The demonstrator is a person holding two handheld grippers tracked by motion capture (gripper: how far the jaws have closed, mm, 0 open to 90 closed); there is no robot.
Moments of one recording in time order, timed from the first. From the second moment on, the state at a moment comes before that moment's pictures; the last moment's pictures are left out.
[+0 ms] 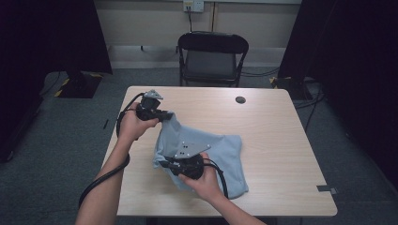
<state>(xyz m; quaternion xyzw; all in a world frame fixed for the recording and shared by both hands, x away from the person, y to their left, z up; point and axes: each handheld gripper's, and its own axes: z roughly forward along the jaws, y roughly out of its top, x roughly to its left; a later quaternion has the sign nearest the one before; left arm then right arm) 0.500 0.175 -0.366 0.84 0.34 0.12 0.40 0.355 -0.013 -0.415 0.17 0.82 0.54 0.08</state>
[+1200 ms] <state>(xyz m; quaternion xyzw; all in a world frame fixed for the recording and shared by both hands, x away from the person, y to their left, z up) 0.494 0.186 -0.344 0.84 0.35 0.13 0.40 0.354 -0.007 -0.398 0.16 0.81 0.56 0.08</state>
